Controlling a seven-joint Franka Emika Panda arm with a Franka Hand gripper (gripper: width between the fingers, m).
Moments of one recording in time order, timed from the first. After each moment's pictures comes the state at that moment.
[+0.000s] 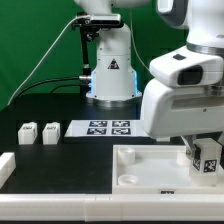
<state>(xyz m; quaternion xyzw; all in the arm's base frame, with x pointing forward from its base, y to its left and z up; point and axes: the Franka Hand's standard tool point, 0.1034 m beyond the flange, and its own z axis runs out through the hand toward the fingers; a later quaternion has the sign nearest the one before) 0.628 0.122 0.071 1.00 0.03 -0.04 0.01</state>
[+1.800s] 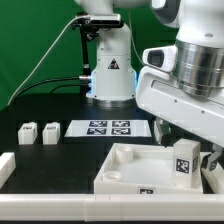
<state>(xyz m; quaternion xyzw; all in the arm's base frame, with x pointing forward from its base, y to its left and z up) 0.627 0.092 0.071 0.91 -0.41 -0.01 0.07</state>
